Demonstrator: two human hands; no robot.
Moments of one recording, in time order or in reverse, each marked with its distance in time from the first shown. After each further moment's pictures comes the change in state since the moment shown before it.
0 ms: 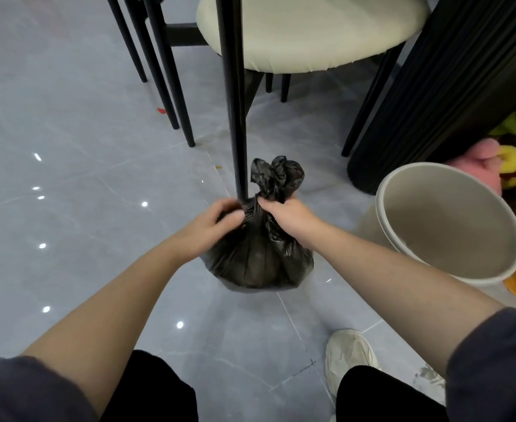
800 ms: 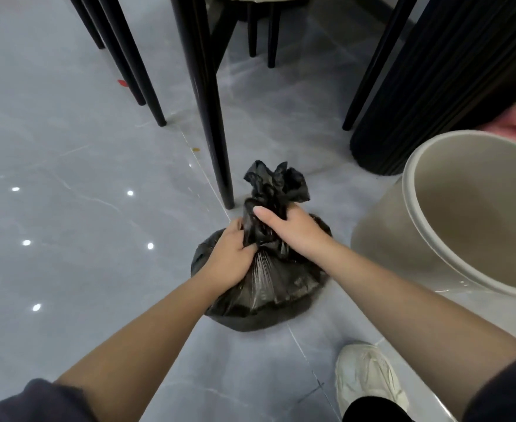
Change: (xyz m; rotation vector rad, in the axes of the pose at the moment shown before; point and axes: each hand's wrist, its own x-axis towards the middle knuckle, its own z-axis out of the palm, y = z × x) left_hand 0.082 -0.079 0.095 -0.004 0.088 0.036; right_hand 0.065 0.097 -0.010 -0.249 -0.011 -0.029
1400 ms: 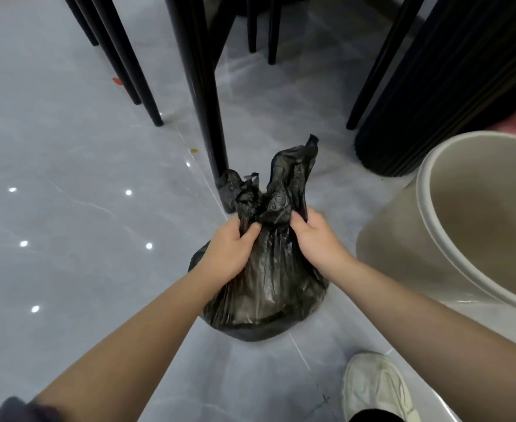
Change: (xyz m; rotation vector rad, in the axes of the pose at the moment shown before) left_hand 0.023 0.008 -0.008 0.016 0.089 -0.171; right_hand -0.002 0.012 -0.003 0.397 0.121 -0.054
